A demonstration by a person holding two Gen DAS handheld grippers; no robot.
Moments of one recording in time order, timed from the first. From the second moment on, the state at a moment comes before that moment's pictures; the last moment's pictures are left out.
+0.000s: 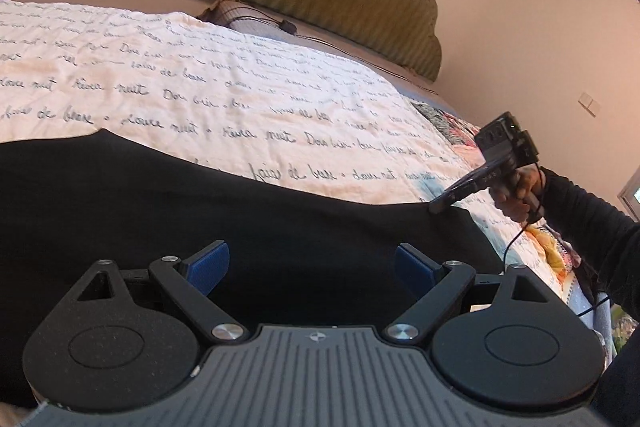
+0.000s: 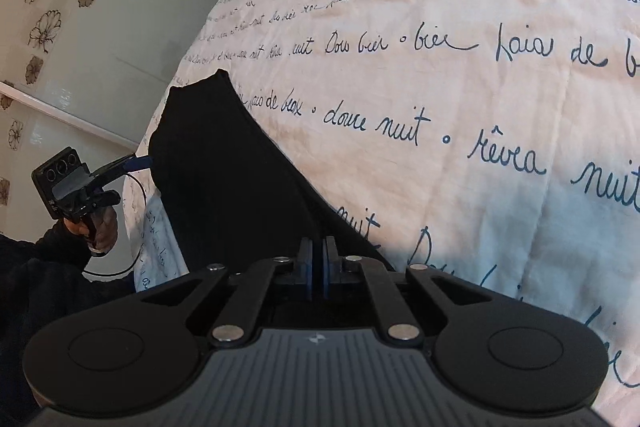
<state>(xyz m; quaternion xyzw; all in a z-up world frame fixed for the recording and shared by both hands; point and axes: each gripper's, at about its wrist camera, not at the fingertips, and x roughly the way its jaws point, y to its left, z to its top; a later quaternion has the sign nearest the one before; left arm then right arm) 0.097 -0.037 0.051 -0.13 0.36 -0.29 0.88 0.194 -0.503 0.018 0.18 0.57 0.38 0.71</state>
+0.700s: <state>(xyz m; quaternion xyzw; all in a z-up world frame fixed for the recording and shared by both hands) 0.130 -0.063 -0.010 -0.10 0.38 -0.31 0.86 0.070 -0.522 -0.011 0.40 0.35 0.11 0.84</state>
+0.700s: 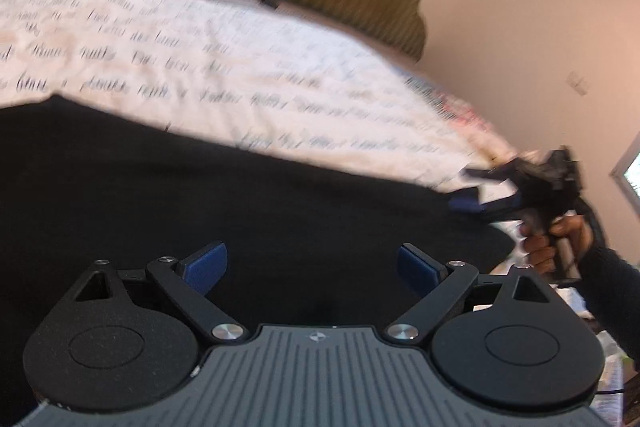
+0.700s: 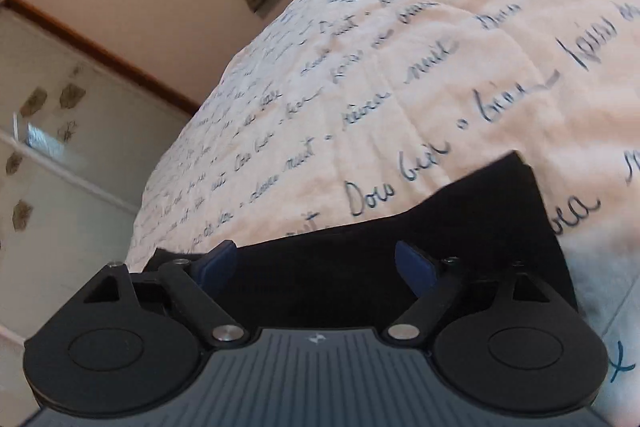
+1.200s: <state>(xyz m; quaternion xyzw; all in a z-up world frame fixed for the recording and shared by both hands) 0.119 -0.049 -0.033 -0.12 0.32 -0.33 0.88 -0.086 -0.517 -0.014 0.59 0.18 -0.14 0.77</state>
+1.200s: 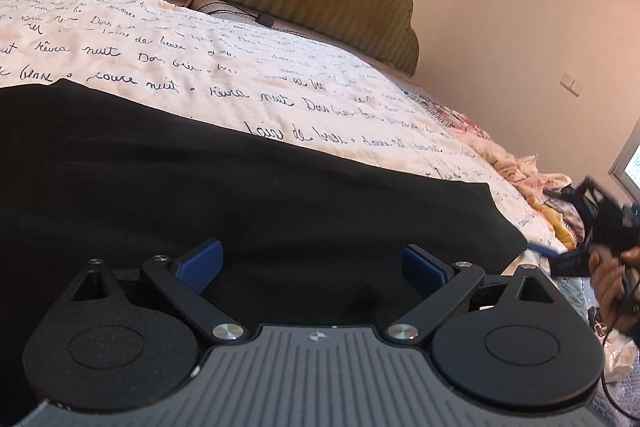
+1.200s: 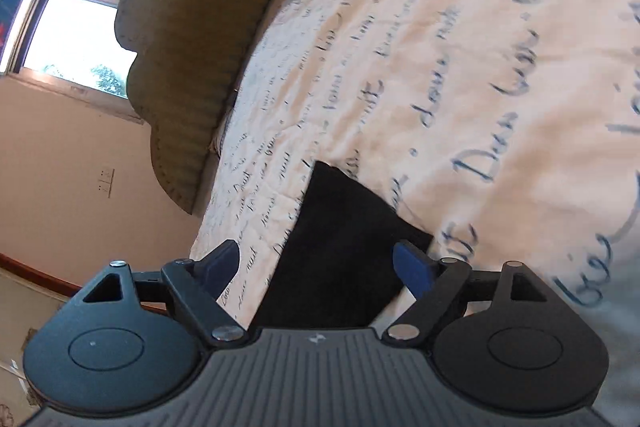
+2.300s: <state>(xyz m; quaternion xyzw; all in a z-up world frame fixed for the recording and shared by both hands) 0.109 -0.059 -0.031 -0.08 0.32 -0.31 0.89 -0.037 -0.485 -0.039 0.51 0.18 -0.20 0.82</state>
